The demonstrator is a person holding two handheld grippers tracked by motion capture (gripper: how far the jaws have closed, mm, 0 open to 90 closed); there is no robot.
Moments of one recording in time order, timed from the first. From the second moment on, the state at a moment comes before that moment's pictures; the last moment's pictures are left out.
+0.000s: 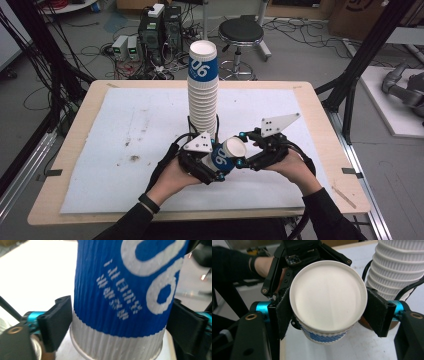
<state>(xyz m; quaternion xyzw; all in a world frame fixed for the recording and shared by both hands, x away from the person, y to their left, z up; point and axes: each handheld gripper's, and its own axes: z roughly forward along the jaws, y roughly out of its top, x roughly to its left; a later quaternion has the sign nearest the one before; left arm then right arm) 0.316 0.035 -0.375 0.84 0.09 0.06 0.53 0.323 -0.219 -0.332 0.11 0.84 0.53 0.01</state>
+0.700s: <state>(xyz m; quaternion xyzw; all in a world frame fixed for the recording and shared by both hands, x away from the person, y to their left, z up) 0.318 0.050 -0.375 0.78 0.10 0.03 0.61 0.328 -0.232 -0.330 0.12 0.79 0.60 -0.03</state>
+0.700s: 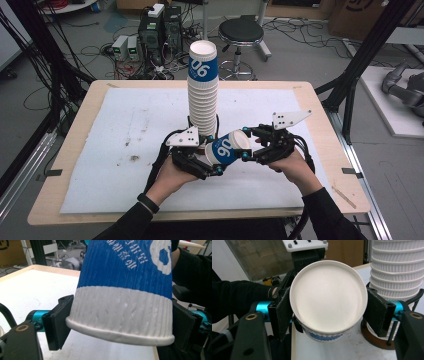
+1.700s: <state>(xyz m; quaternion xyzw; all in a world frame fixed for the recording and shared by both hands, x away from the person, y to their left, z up) 0.315 0.046 -0.362 0.87 0.07 0.08 0.48 0.320 -0.219 -0.329 0.09 0.87 0.48 0.04</state>
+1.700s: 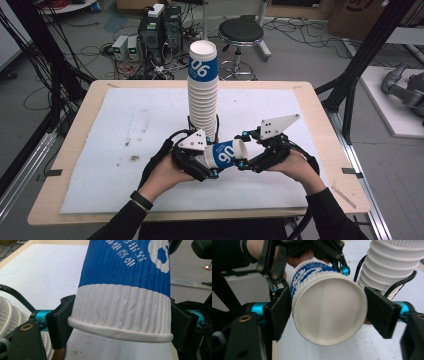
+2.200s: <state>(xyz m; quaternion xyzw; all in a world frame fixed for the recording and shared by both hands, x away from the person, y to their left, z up) 0.324 0.064 -0.365 0.78 0.09 0.01 0.62 0.327 -0.235 -0.328 0.09 0.82 0.56 -0.01</state>
